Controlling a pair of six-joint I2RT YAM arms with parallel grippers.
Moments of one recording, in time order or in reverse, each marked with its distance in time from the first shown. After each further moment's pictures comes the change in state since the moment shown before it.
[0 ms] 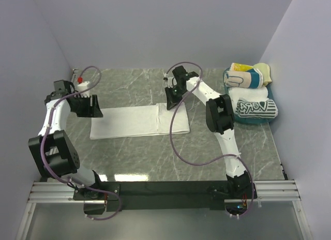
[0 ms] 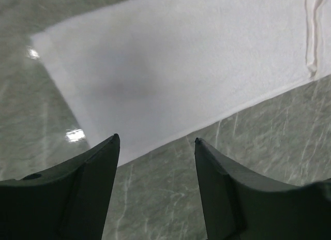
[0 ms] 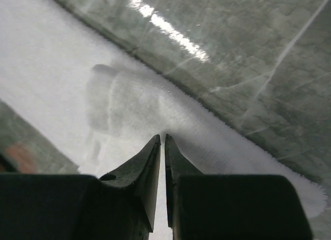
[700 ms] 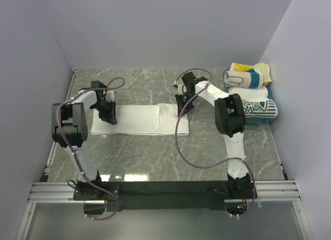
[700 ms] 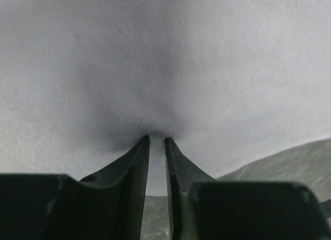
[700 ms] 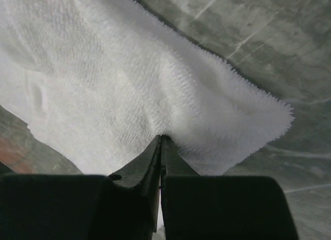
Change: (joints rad) left arm -0.283 0.410 0.086 0.047 -0.233 -0.241; right arm -0.059 -0.185 -0.343 0.042 0.046 -0.021
